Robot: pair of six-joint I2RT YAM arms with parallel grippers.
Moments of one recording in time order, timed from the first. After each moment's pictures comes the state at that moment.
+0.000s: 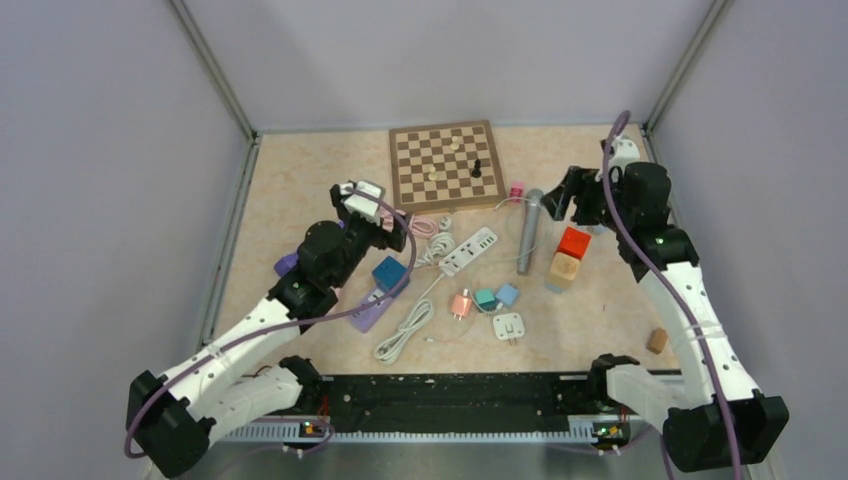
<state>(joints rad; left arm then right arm) -0.67 0.90 0.66 0.24 -0.20 0.09 0.11 1.01 1.02 -0.42 -0.33 0.18</state>
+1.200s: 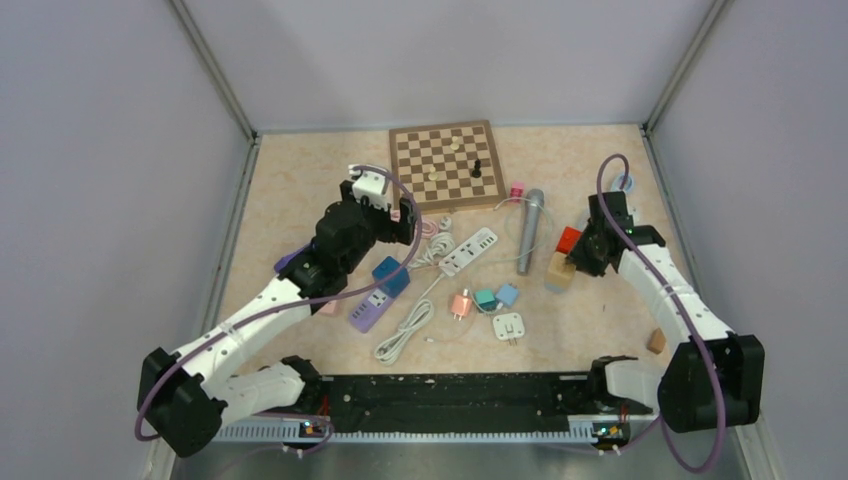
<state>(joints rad) -0.65 1.07 0.82 0.05 -0.20 -0.13 0.11 1.20 0.87 -0.74 0.12 0.68</state>
